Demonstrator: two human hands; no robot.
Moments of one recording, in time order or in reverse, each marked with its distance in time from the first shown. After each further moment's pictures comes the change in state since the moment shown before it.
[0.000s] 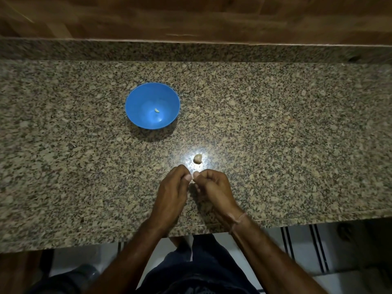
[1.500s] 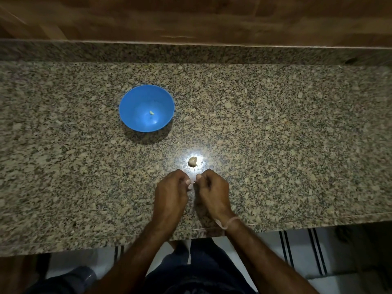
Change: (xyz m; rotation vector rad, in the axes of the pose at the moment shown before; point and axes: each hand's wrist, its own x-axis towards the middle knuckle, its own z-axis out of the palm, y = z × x) left_hand 0.007 0.013 0.018 0.146 0.138 -0.131; right_hand 0.013 0.019 -0.012 -0.499 0.235 -0.243
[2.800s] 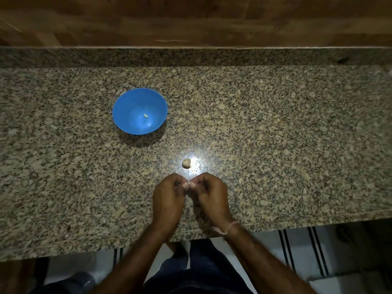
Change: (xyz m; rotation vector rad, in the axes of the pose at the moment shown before) left_hand -0.001 -0.002 0.018 -0.034 -0.021 -0.094; right_hand -0.010 -0.002 -0.019 0.284 -0.106 0.071
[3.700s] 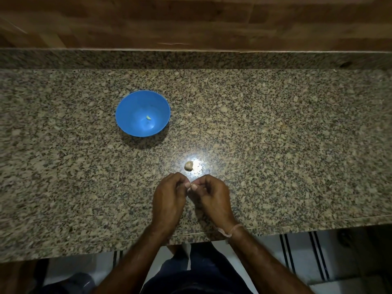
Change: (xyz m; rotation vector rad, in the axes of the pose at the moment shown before) left_hand 0.003 0.000 -0.006 -0.016 0.016 0.092; right_hand 0.001 -0.003 -0.001 0.020 -0.036 -0.044
